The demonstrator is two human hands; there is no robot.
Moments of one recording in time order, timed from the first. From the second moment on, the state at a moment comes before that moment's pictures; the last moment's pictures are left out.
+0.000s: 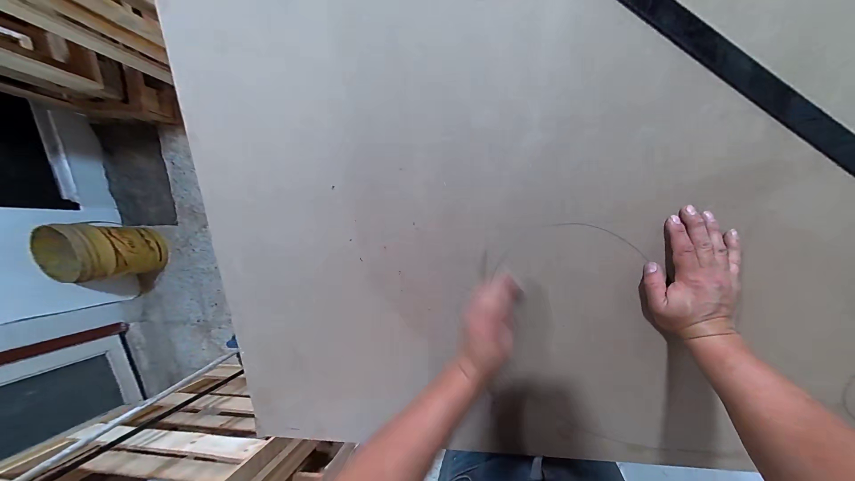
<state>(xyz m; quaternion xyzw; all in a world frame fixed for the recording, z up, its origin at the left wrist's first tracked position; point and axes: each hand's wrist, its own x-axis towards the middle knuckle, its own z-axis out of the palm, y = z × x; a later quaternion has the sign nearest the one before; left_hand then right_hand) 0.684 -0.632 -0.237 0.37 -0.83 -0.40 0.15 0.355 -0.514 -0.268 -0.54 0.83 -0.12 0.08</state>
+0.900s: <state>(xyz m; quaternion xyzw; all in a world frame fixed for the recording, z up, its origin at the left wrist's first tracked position) 0.612 -0.721 -0.223 0.62 -0.75 -0.22 0.11 0.353 -0.512 -0.273 -0.54 0.83 -0.11 0.09</state>
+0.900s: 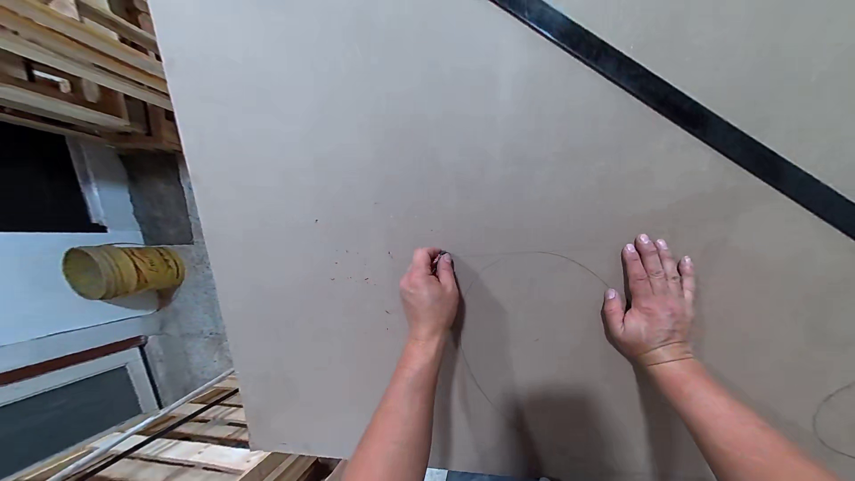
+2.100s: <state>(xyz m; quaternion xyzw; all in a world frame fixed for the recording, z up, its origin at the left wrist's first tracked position) 0.563 -0.701 -0.225 0.54 -0.82 -0.16 0.05 0.356 -0.511 -0.269 -0.54 0.83 -0.10 0.11</state>
